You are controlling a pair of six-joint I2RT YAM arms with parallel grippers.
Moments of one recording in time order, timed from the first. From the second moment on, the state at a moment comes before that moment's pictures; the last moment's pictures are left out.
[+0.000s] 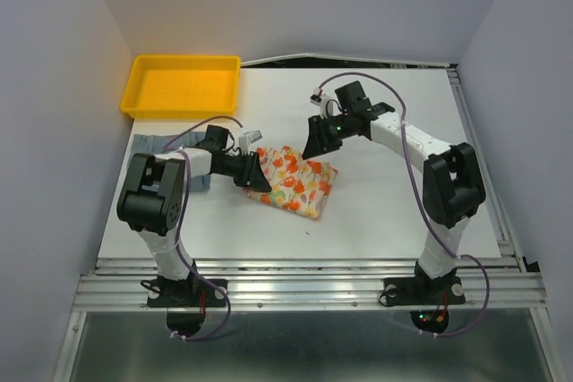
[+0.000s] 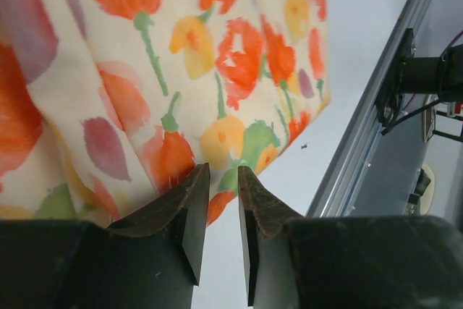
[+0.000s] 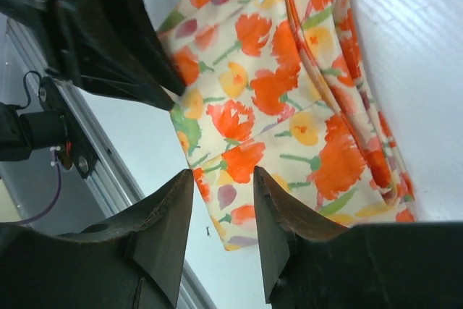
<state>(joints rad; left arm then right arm) -0.22 1.73 0.90 -0.23 0.95 -0.05 0.44 1.87 1.46 -0.54 -0.70 0.17</state>
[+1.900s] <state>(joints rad) -0.12 1.65 0.68 0.06 0.73 -0.31 0.78 2.33 2.07 -0.62 -0.10 0.28</state>
